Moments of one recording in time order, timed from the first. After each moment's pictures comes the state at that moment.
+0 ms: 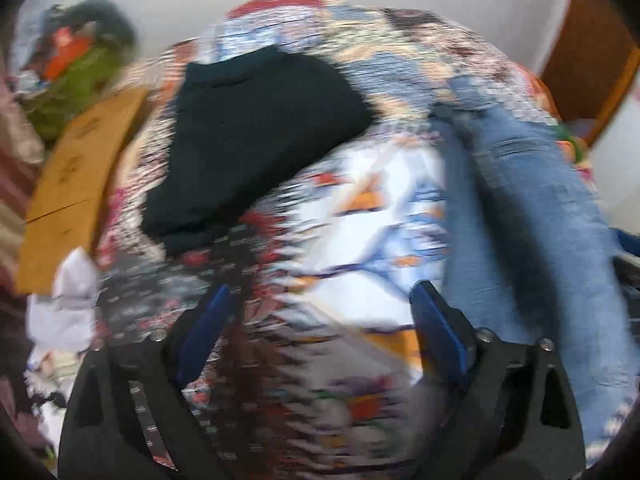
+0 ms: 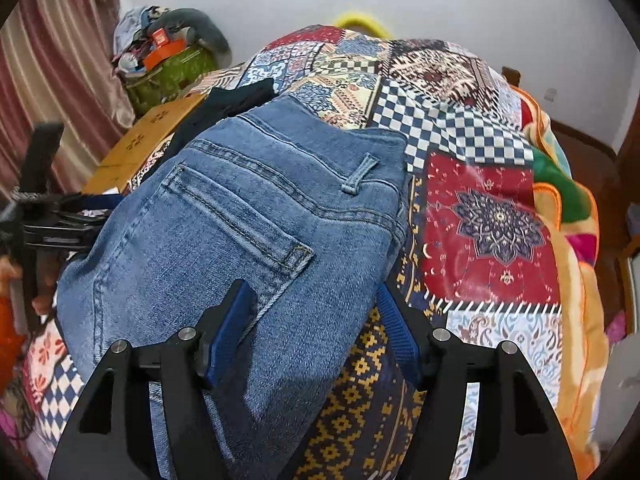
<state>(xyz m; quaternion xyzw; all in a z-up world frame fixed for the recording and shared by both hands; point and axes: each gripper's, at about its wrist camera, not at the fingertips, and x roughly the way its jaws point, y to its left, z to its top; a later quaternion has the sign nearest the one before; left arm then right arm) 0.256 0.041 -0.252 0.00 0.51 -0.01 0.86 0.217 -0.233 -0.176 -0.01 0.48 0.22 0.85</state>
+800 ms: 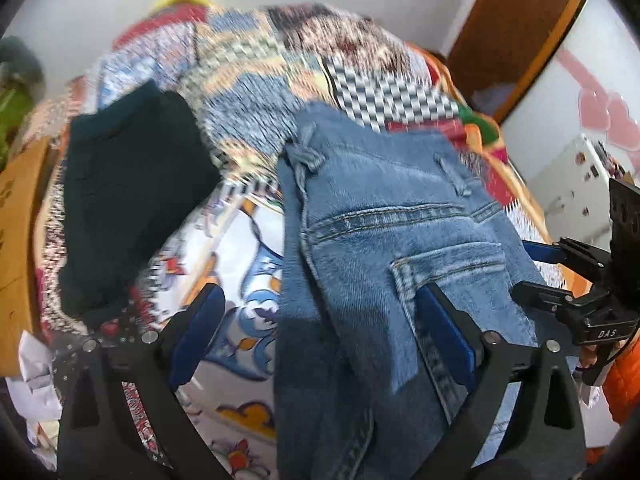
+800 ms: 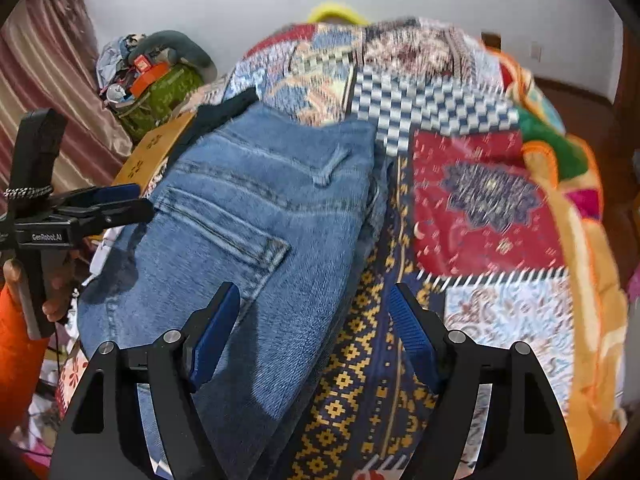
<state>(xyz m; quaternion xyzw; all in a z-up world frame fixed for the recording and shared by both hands) 0.307 -0.045 -0.219 0.02 0.53 -0.20 0.82 0.223 -0.254 -0.185 0.07 0.50 0.21 0.84</state>
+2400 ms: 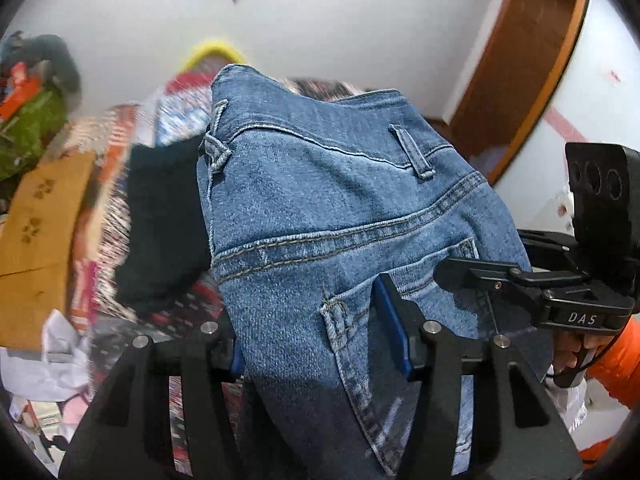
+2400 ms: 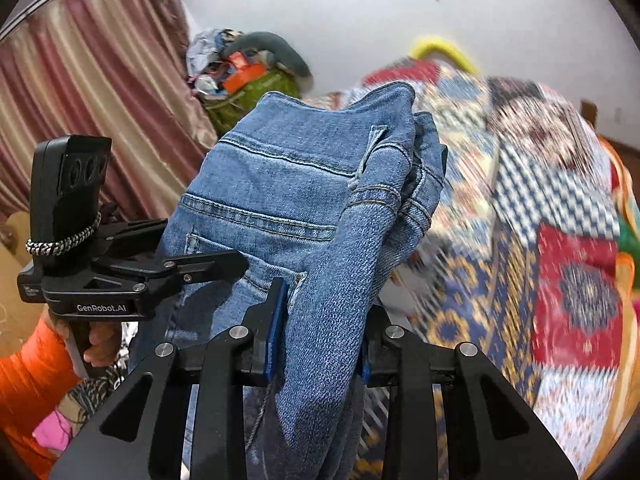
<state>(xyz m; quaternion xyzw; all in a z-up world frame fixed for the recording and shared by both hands) 0.231 0.030 -0.125 -0.04 0.42 -0.16 0.89 0.235 -0.145 -0.112 0.04 0.42 0.36 0.84</state>
